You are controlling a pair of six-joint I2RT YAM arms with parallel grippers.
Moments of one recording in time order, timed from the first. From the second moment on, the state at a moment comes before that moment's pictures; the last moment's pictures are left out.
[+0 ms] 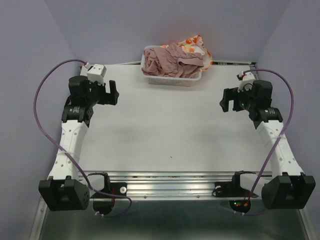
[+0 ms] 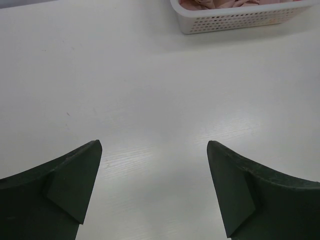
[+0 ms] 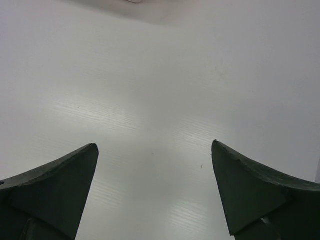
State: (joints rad) left arm 0.01 1.13 1.14 -0.44 0.29 0.07; right arm -0.03 1.11 1.06 -0.49 -0.28 -0.11
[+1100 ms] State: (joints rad) left arm 0.01 1.13 1.12 -0.25 0.43 -0.05; right arm 0.18 2.17 1.94 -0.10 -0.25 -0.20
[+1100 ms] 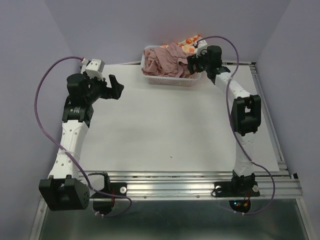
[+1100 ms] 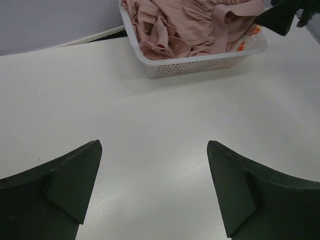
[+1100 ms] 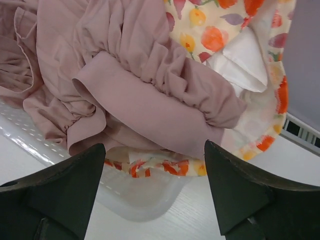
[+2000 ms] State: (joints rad) left arm 0.01 1.17 1.10 -0.19 0.44 -0.11; right arm 0.27 2.33 2.15 0.13 0.21 -0.45
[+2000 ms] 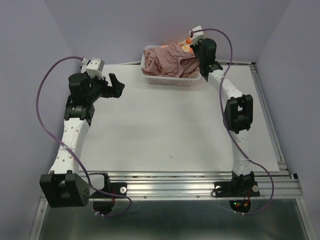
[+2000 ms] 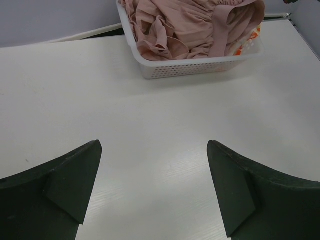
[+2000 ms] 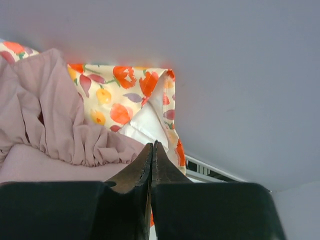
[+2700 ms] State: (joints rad) left arm 0.01 1.16 1.04 -0.12 0.51 -0.07; right arm 0.27 2.25 2.16 -0.14 -0.14 -0.56
